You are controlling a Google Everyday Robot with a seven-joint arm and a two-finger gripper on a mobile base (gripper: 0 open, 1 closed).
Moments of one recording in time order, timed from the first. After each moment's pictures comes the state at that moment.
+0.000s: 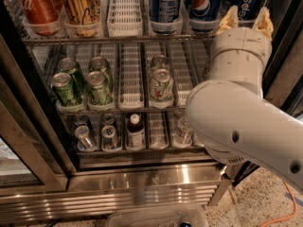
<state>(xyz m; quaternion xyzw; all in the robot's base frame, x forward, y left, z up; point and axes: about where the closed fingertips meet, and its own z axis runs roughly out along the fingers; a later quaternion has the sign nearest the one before) 0.554 -0.207 1.071 0.11 0.61 -0.18 0.77</state>
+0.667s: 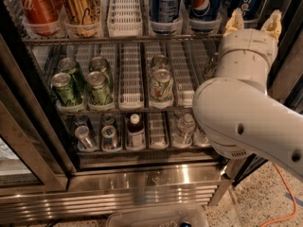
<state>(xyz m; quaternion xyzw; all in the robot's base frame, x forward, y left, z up) 0.563 -0.230 1.062 0.11 0.61 -0.21 0.76</state>
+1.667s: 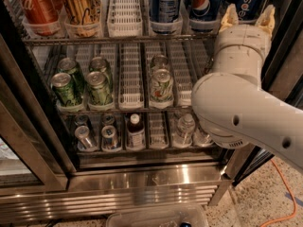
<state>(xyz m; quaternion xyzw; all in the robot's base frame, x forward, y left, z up) 0.584 -0.226 1.065 0.10 0.60 -0.20 0.77</state>
